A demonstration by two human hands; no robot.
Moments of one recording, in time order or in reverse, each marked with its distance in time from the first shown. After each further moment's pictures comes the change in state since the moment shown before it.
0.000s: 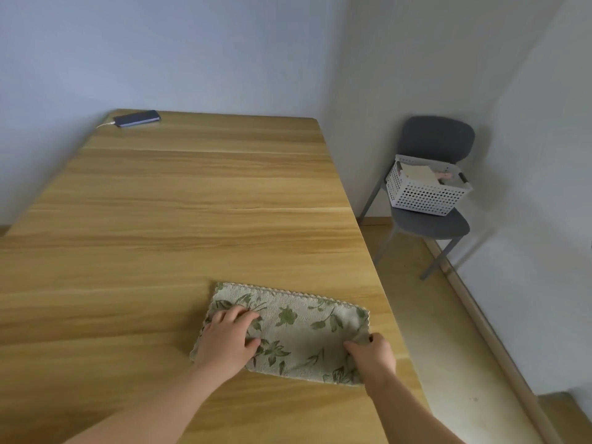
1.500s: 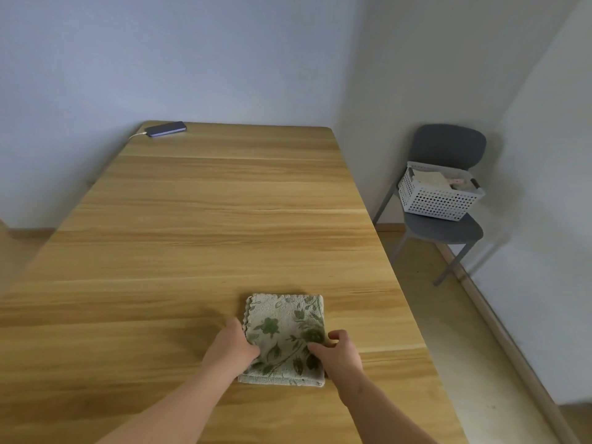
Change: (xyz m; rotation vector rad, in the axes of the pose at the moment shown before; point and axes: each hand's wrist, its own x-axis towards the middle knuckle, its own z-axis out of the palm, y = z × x) left_hand -0.042 -0.017 -0.010 -0.439 -0.104 -0.450; right_hand -0.053 -0.007 0.062 0.004 -0.234 -0.137
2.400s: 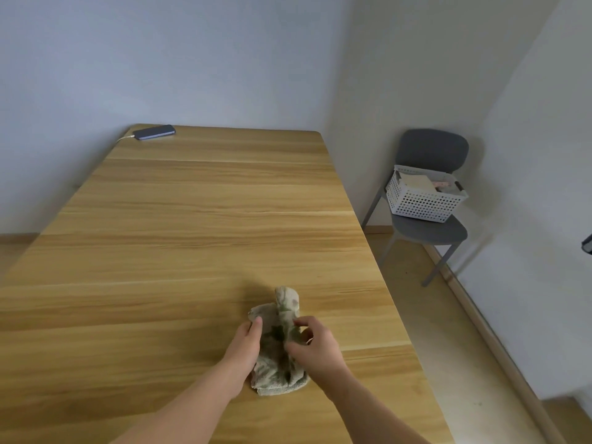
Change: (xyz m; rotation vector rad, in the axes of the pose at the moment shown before) left_hand -0.016 0.025 0.022 -0.625 -0.167 -0.090; right_hand -0.027 -0.014 -0.001 -0.012 -0.118 -0.292
